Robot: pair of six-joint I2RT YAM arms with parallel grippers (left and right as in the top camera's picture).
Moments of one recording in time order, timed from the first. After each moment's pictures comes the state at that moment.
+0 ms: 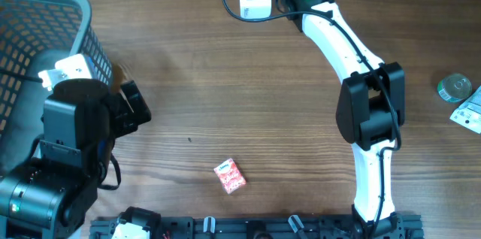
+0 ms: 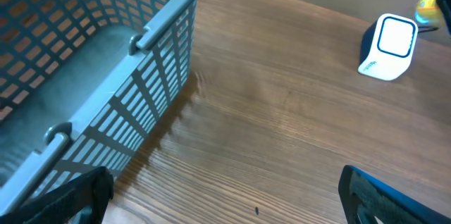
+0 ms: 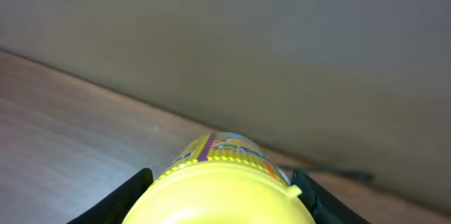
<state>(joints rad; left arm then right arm) -0.27 0.96 1.47 -1.29 -0.41 -0.48 0.34 2.29 1.99 -0.09 -0.08 -0.05</state>
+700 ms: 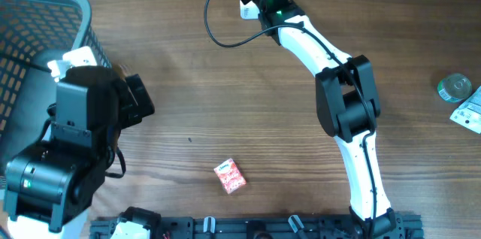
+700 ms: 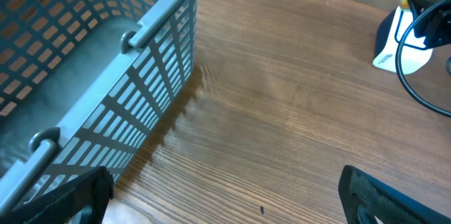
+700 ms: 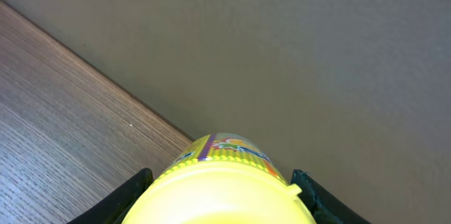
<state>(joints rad) -0.27 1.02 1.47 -1.29 -0.42 -0.49 0.41 2.45 1.99 0.16 0.01 -0.37</state>
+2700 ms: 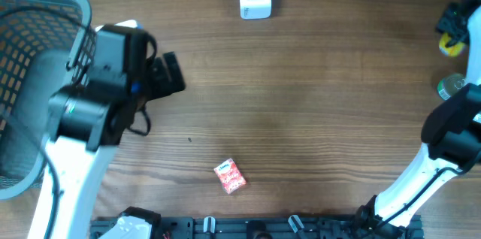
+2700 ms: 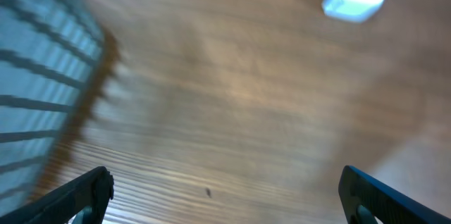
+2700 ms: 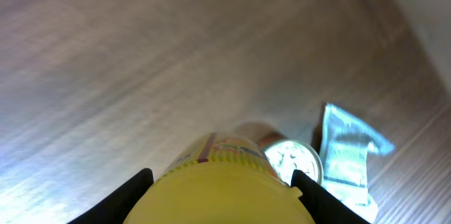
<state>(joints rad) -0.28 1.25 1.47 -1.19 -0.15 -0.46 -0.42 2.13 2.00 -1.03 0.29 0.14</state>
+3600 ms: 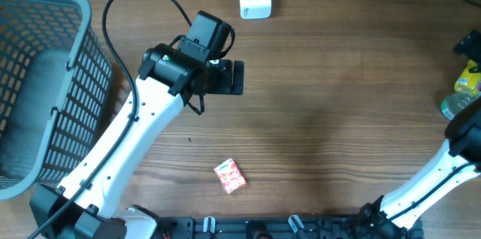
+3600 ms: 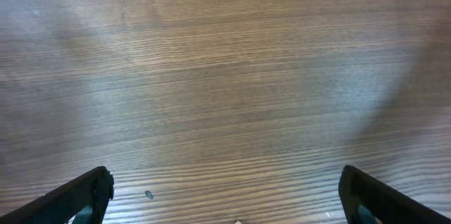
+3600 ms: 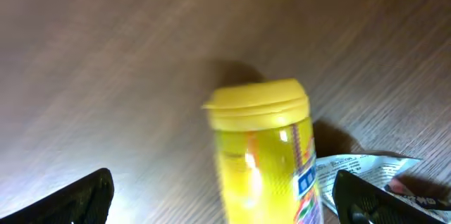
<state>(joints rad) -0.51 1.54 1.47 -1.08 -0.06 -0.40 -0.65 2.22 1.92 -0.88 0.09 0.17</state>
